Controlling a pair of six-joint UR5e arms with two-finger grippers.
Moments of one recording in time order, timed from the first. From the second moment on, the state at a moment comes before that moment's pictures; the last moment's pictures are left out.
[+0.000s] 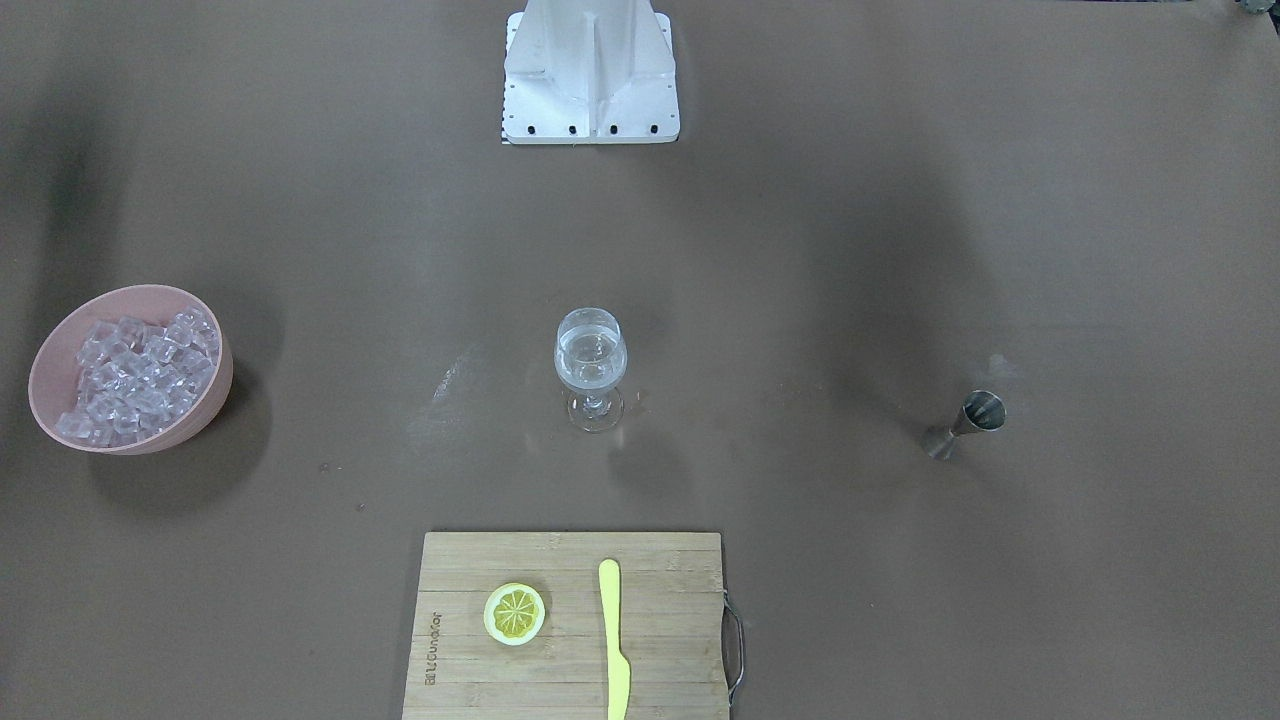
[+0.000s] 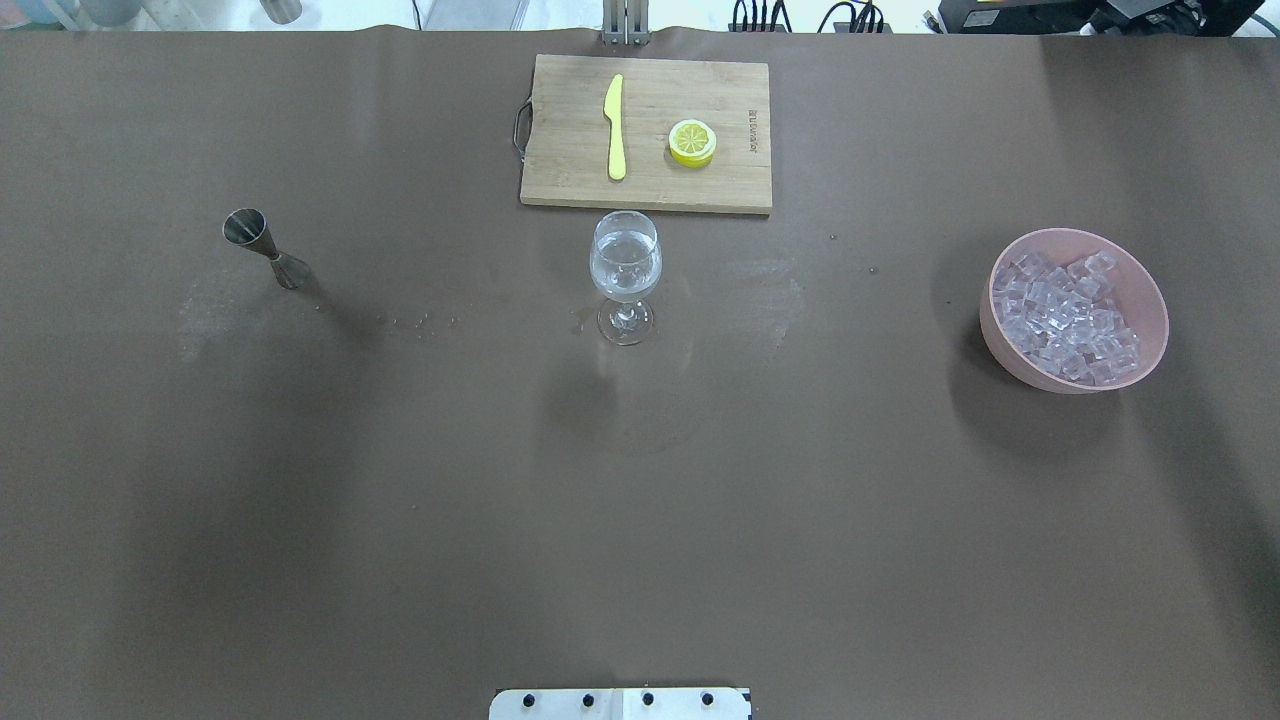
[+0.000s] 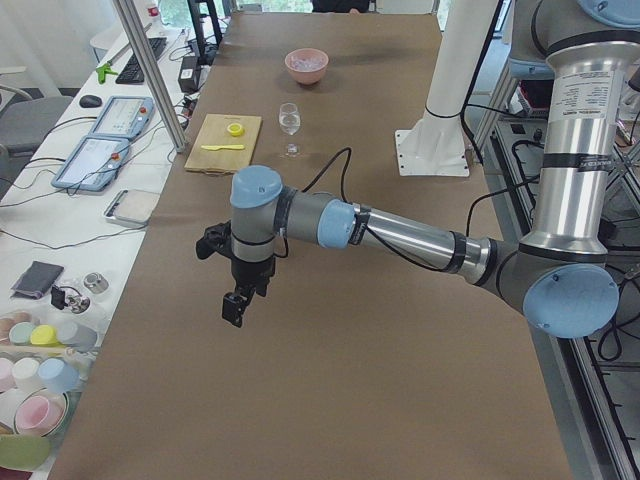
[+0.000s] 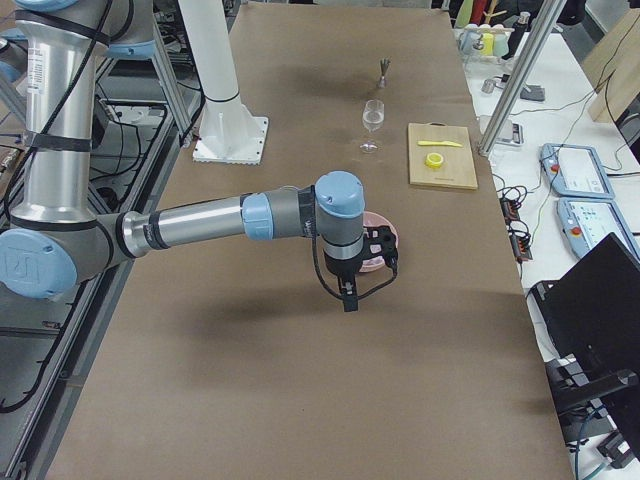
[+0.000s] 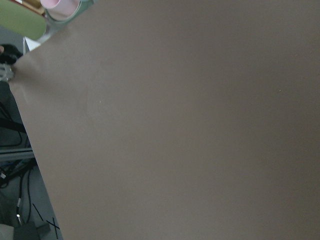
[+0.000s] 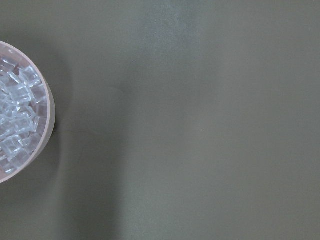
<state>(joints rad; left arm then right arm) -1.60 -1.59 -1.75 -1.50 -2.20 0.27 1.56 -1.71 1.94 -1.65 2.28 -0.07</state>
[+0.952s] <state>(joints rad) -1.65 -1.46 -1.73 -1.57 -2.44 0.09 1.50 -1.65 1.98 -1.64 2.34 0.12</state>
